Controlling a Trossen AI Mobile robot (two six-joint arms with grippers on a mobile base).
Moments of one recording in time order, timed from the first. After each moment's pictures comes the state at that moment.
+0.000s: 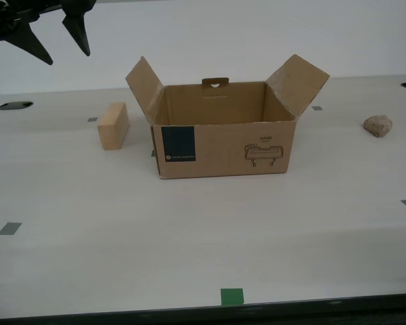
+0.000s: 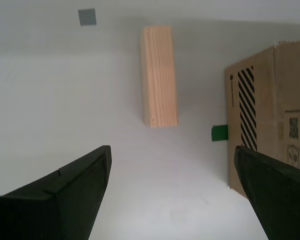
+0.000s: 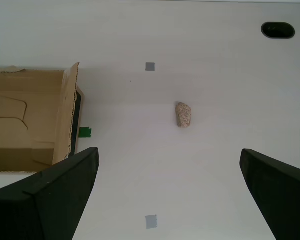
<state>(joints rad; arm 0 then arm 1) 0.00 1.12 1.37 -1.12 -0.01 -0.02 -0.15 1.66 1.37 -0.86 0.11 -0.17</state>
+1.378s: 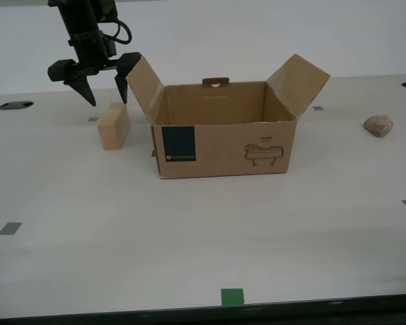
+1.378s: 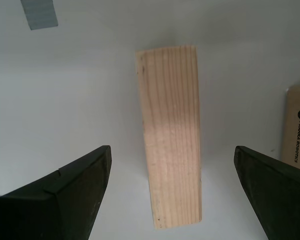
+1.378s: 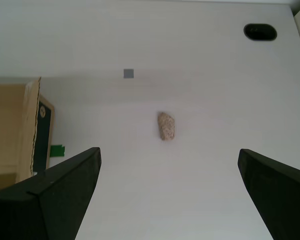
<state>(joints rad) -0.01 1.24 1.33 -0.96 0.08 -0.02 -0.19 2.27 1.84 -0.98 0.04 -0.16</state>
